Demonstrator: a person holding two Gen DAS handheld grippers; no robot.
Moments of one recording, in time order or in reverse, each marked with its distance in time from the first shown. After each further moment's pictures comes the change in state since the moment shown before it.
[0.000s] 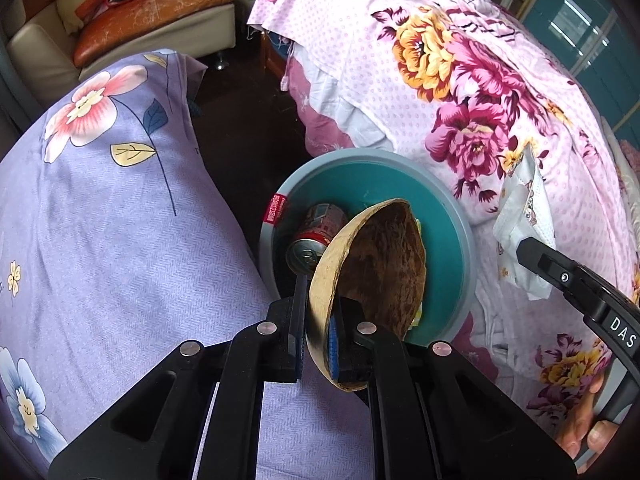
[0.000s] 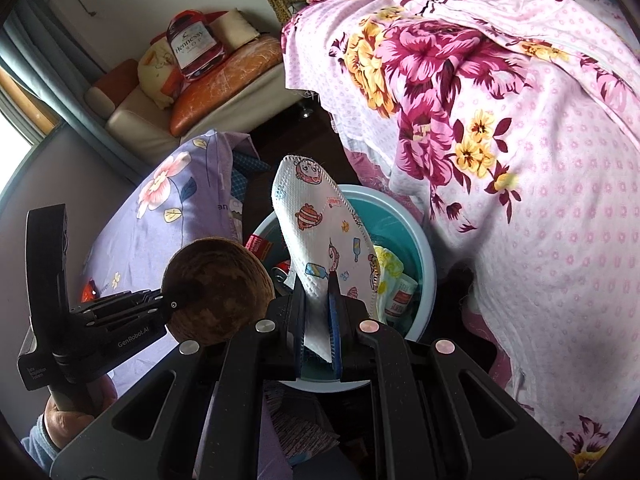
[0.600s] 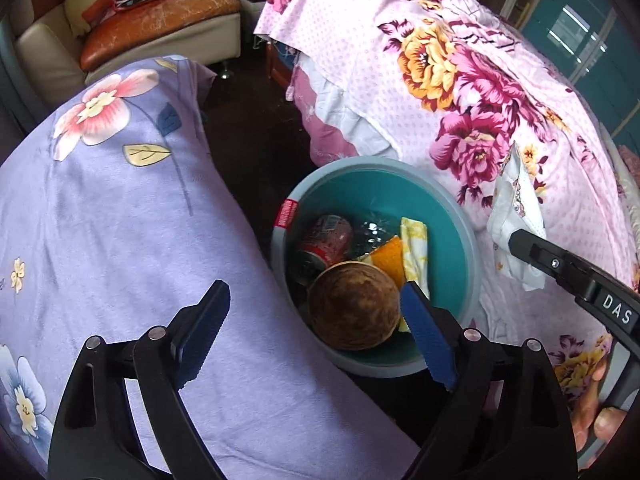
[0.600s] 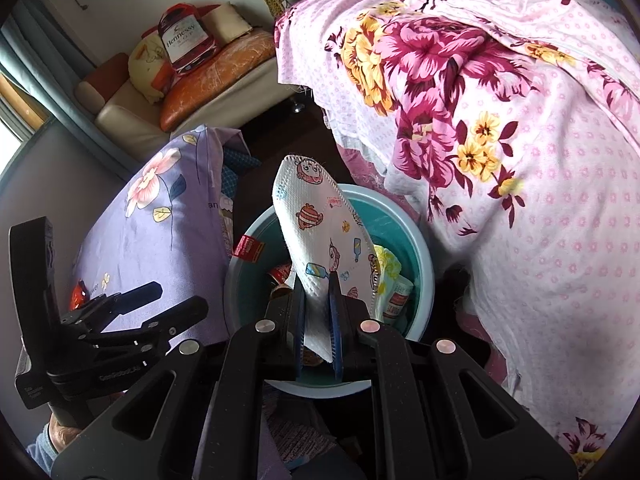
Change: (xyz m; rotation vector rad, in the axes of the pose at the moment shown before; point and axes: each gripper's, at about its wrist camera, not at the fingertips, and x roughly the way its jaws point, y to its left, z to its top) left arm -0.011 0.013 -0.009 -0.010 -0.051 0.013; right arm 0.011 0.009 0.008 -0.007 0.019 -0.039
